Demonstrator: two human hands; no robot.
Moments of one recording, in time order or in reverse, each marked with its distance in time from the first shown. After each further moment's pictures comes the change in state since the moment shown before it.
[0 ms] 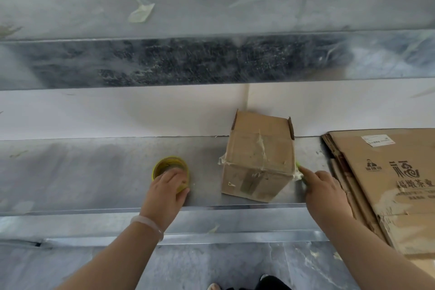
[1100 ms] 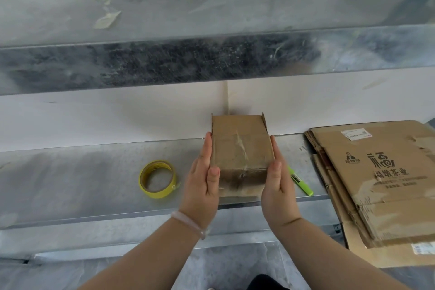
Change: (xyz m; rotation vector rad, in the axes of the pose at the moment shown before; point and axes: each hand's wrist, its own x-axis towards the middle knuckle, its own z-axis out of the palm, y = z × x) left_hand 0.024 0.124 0.010 -0.707 0.256 0.106; right_hand -0.053 -0.096 -0.022 1.383 0.196 -0.190
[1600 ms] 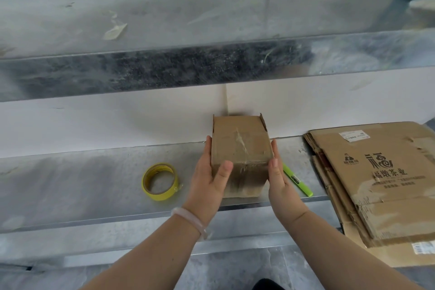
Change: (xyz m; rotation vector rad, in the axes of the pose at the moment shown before) left_hand 0.009 0.021 0.001 -0.214 -0.129 -0.282; right_hand 0.010 -0.006 -0.016 0.033 -0.220 0.193
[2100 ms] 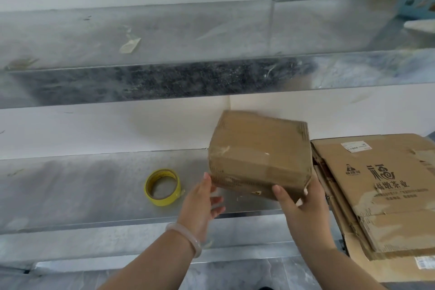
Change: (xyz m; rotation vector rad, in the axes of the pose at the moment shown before) left_hand -0.009 -0.017 -0.005 -0.510 0.215 -0.715; right_hand -0.034 0.002 -0.025 -0.308 0.396 -0.195
